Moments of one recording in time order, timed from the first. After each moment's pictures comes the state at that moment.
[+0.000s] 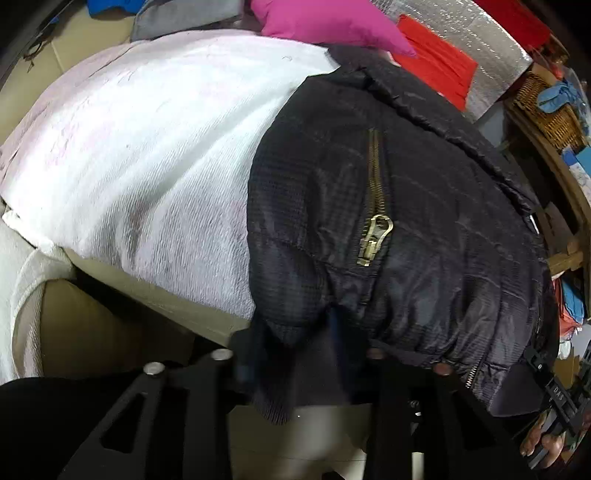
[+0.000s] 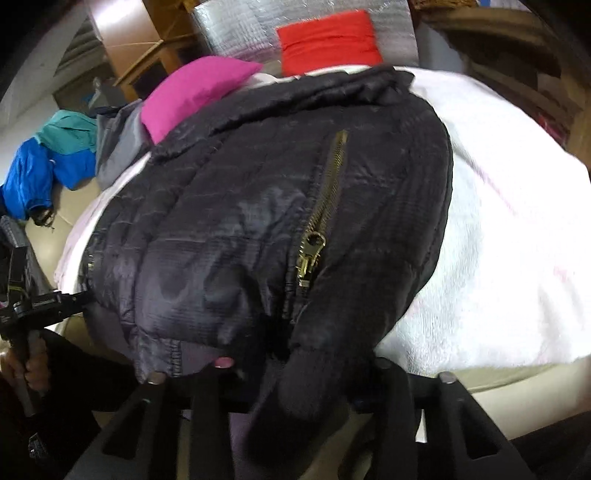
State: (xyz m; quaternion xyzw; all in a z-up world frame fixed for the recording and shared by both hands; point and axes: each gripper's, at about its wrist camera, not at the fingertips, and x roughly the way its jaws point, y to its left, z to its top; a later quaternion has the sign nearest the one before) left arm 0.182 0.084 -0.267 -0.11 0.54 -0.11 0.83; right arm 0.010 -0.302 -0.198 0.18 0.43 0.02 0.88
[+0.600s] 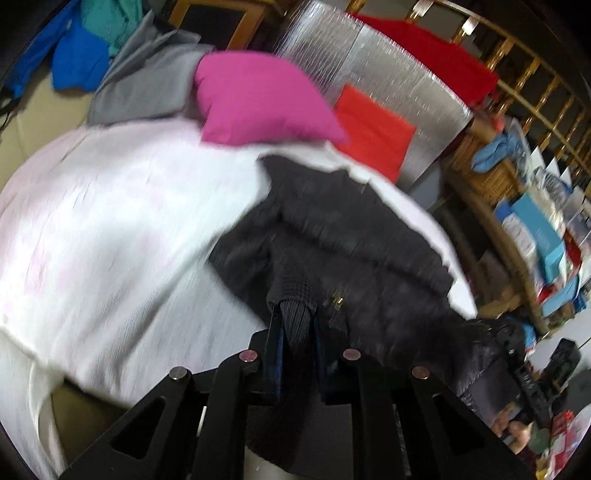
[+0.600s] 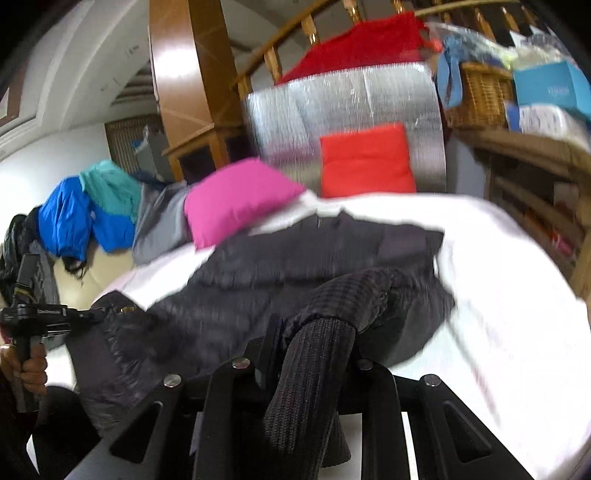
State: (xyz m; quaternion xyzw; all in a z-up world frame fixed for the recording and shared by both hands) left arm 0.240 0.077 -0.138 -0.17 0.42 -0.20 0.87; right arm 0.052 -0.313 -0.079 0.13 0.24 0.03 0.96
